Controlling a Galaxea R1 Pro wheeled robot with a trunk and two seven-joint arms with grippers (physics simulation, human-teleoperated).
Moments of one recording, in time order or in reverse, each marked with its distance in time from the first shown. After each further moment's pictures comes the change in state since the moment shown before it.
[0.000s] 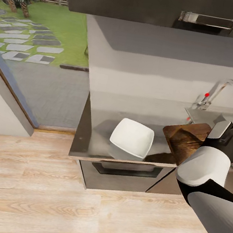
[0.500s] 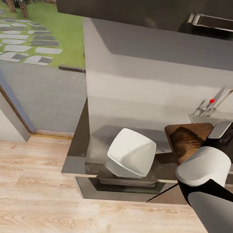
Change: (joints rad) left arm 0.000 0.000 0.000 0.001 0.000 -0.011 0.000; right arm 0.000 -0.003 -0.001 -0.001 0.002 -0.049 0.000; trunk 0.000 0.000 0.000
